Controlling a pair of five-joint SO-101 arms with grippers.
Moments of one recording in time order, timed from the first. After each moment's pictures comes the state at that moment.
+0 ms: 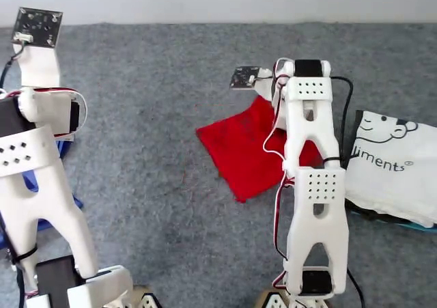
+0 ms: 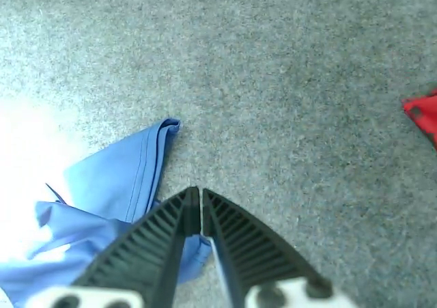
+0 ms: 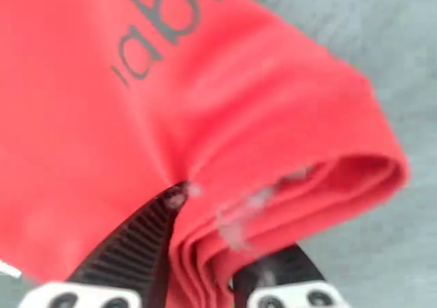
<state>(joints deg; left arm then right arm) -18.5 -11.3 -15.8 99.8 -12.6 -3.7 60.7 -67.6 95.0 77.4</state>
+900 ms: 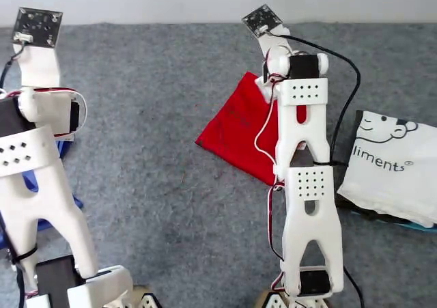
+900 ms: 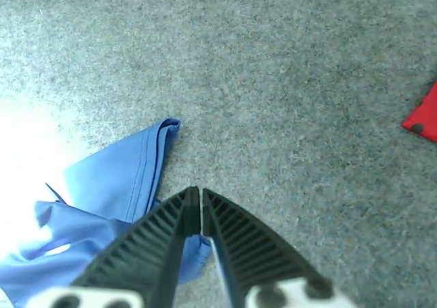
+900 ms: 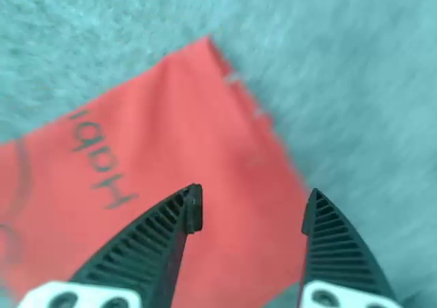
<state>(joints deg) -18.5 -11.3 -15.8 99.9 -12.6 -8.1 67.0 -94.4 99.7 19.0</state>
